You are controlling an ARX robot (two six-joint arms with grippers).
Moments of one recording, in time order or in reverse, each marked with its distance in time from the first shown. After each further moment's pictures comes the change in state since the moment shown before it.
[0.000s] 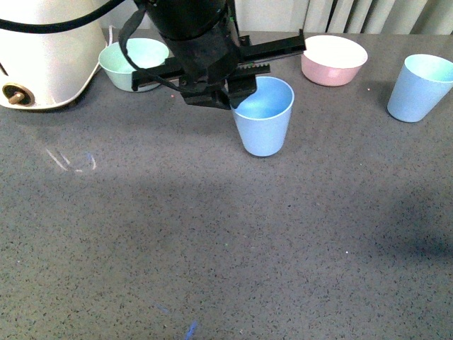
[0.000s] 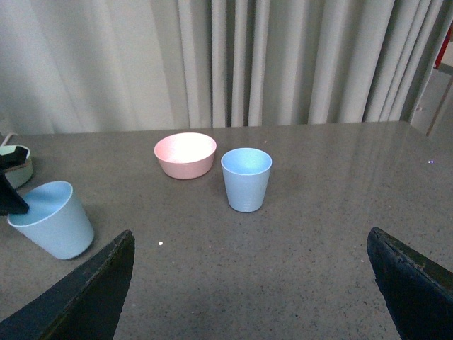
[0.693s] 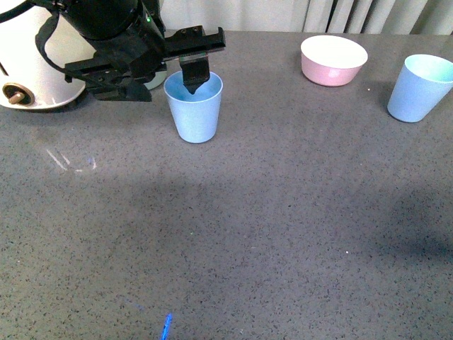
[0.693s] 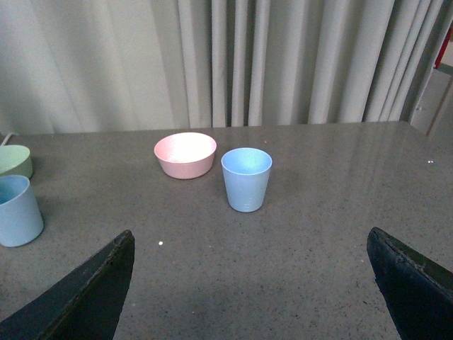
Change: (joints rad) left arm 0.154 -0.038 -0.105 0.103 -0.023 0.111; right arm 0.000 0.000 0.000 0.000 0.000 0.000
